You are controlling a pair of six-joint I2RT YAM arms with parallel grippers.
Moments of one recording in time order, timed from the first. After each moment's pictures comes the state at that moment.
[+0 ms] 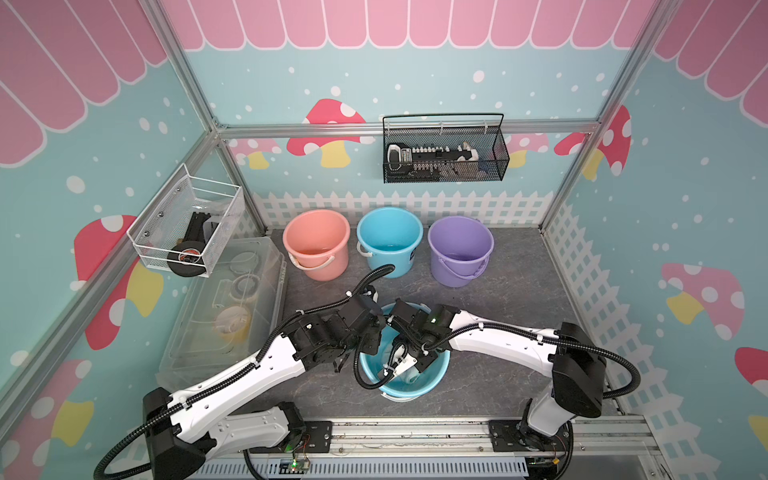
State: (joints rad) left arm -0.90 1.12 1.05 -0.91 -0.21 -0.55; right arm 1.06 1.66 1.26 -0.88 -0.13 -1.24
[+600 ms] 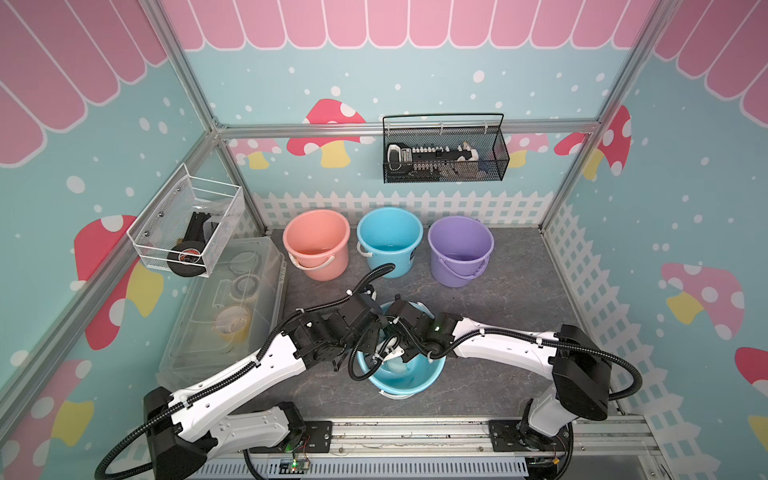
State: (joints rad) left arm -0.90 1.13 1.06 -0.93 -0.24 -0.54; right arm 1.06 1.63 1.14 -0.45 0.12 -1.19
